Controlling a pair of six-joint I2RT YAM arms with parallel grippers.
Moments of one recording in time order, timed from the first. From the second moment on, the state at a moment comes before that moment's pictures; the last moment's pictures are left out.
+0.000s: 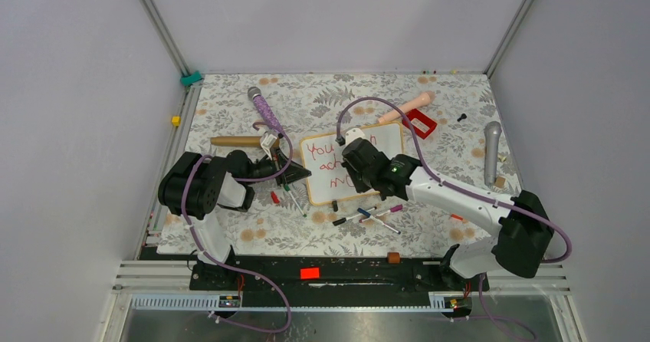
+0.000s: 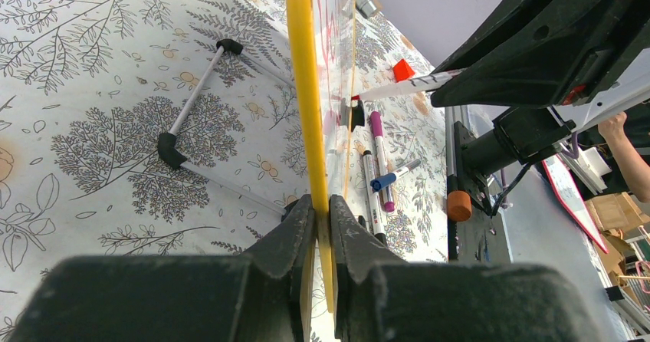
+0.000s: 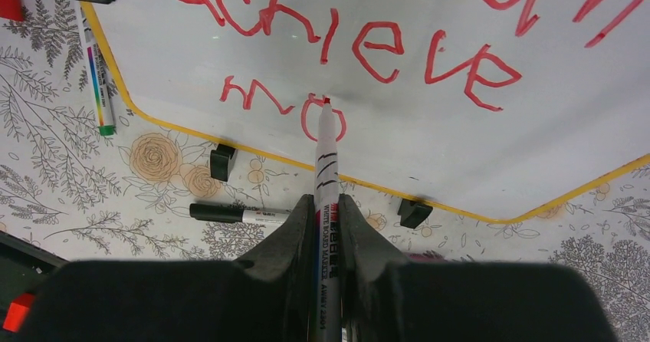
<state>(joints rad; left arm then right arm) -0.19 1.82 0.40 1.43 1.07 -0.66 0.91 1.42 1.08 -0.58 0.29 0.27</state>
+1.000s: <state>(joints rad) -0.19 1.82 0.40 1.43 1.07 -0.66 0.88 1.39 1.03 -0.59 0.33 0.29</state>
